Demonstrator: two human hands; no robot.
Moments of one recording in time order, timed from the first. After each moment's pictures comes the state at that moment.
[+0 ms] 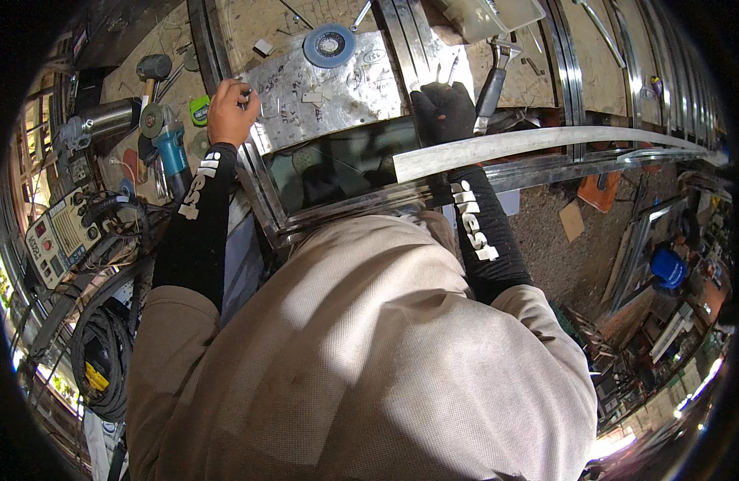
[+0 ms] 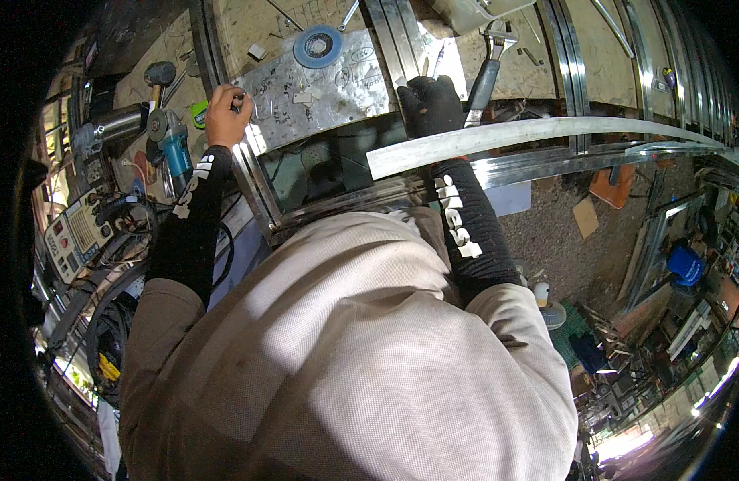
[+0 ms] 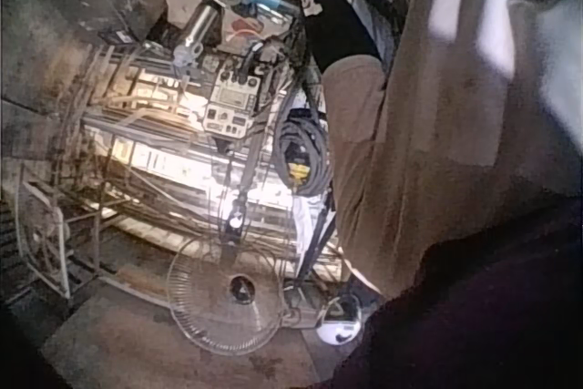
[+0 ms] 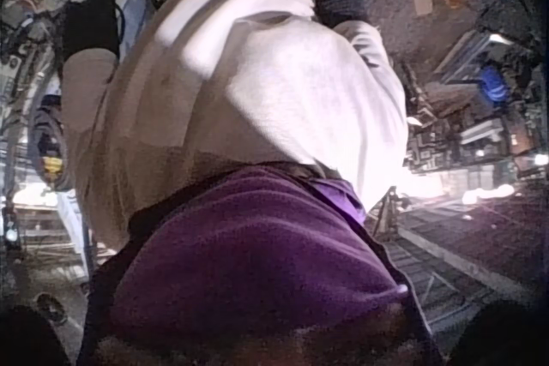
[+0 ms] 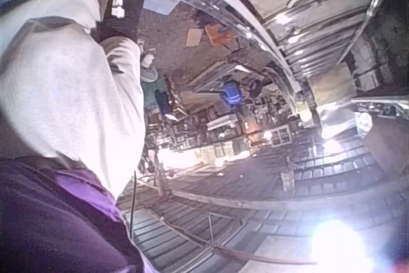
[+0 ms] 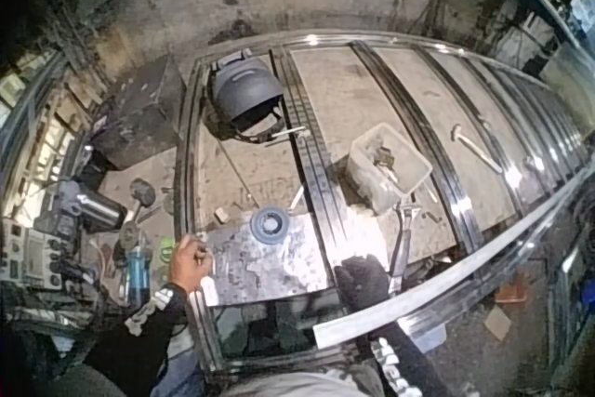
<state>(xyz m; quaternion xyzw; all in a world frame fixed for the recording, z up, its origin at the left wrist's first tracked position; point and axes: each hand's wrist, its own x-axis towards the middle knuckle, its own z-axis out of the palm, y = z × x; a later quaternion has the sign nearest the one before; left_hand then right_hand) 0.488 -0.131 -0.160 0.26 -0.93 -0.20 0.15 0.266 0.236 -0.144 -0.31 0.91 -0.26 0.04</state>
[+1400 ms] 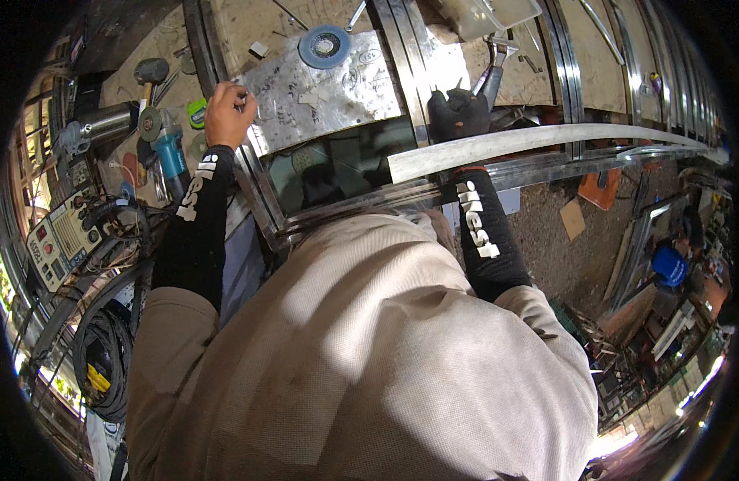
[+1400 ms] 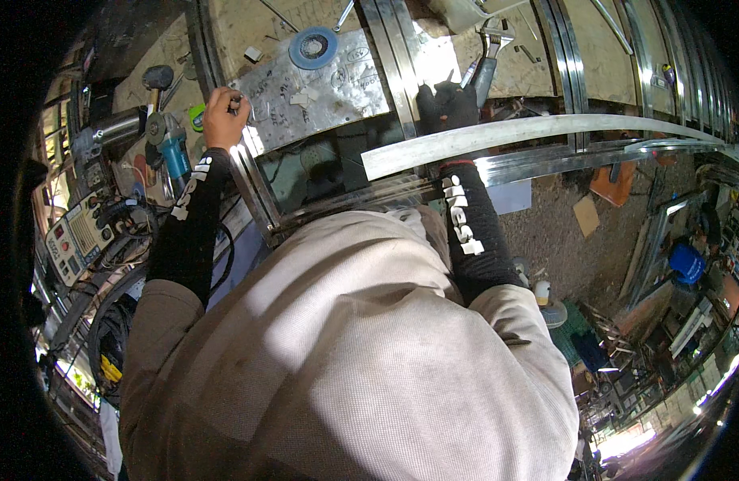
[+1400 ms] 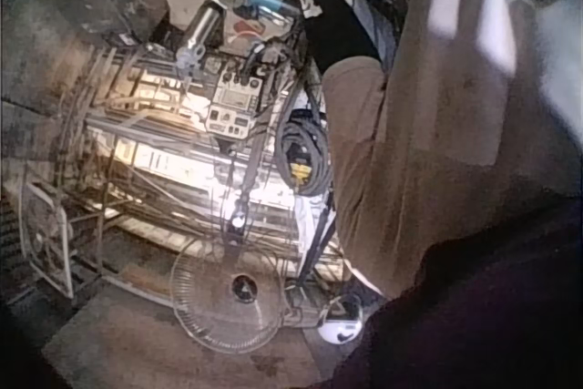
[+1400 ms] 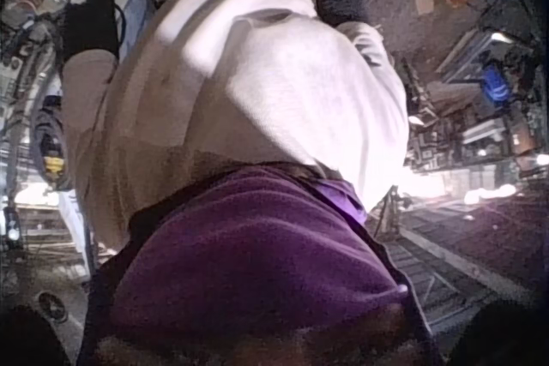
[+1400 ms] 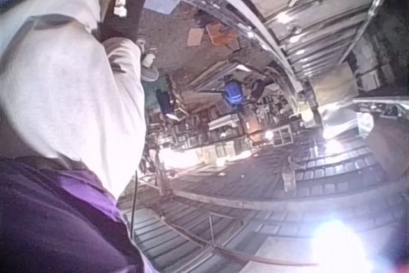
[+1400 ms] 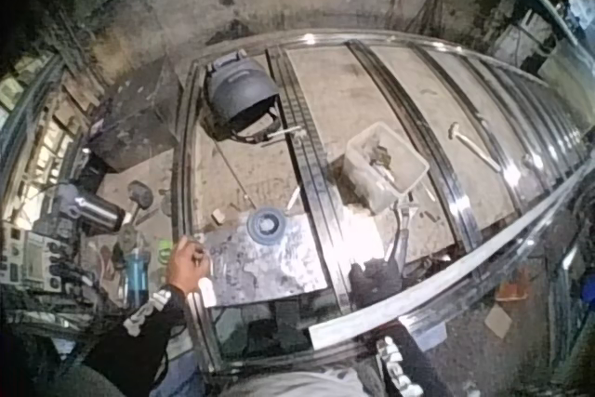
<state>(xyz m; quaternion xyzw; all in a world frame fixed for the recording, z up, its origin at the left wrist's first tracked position) 0.489 -0.131 -0.162 0.26 -0.93 -0.19 0.16 0.265 0.253 -0.125 -0.16 0.95 -0.25 0.04</state>
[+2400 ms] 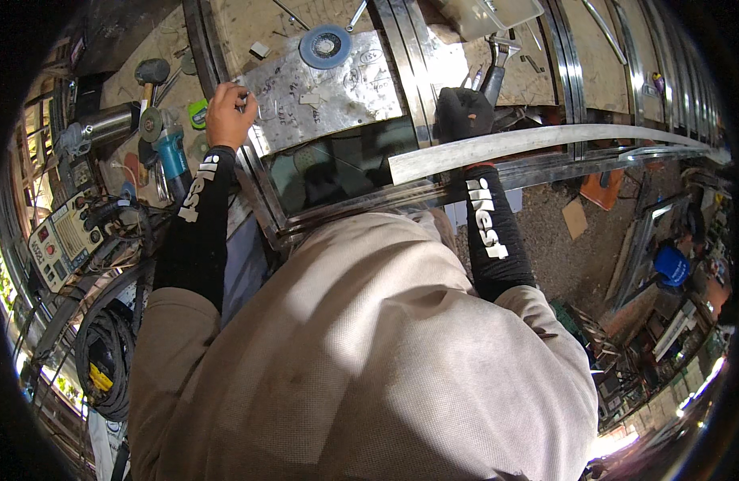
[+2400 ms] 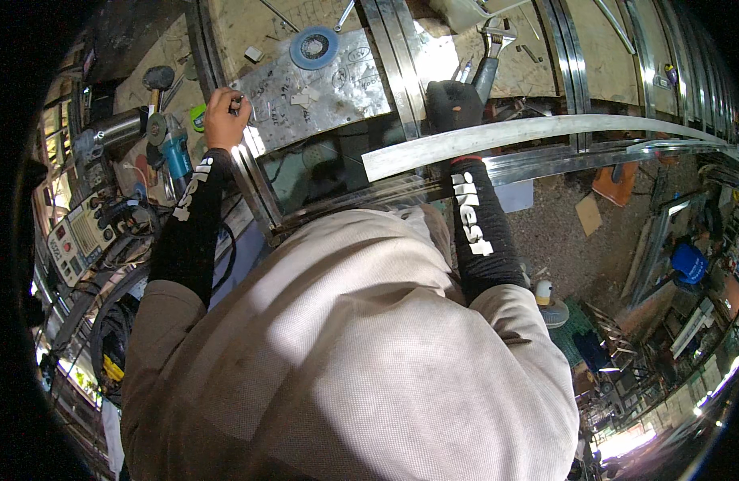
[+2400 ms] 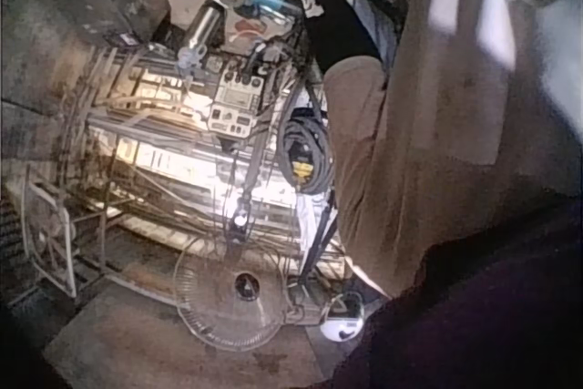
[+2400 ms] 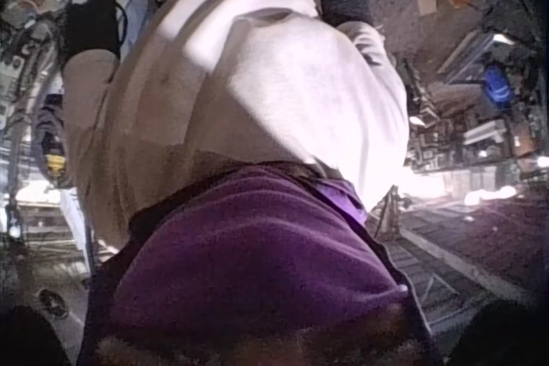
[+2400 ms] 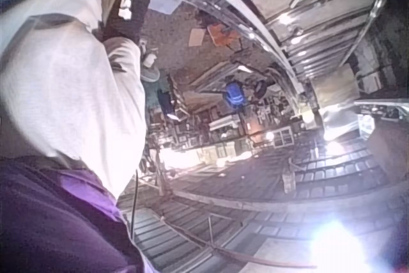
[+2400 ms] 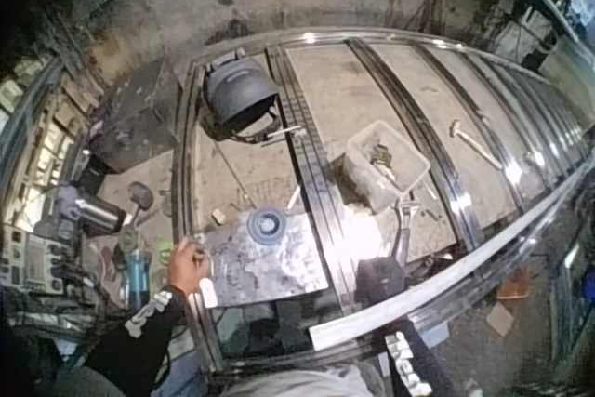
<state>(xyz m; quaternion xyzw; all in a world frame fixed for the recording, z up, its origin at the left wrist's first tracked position) 0.489 -0.133 -0.164 0.25 -0.94 -0.19 0.16 0.251 0.270 -0.150 -0.12 0.86 -0.46 0.17</state>
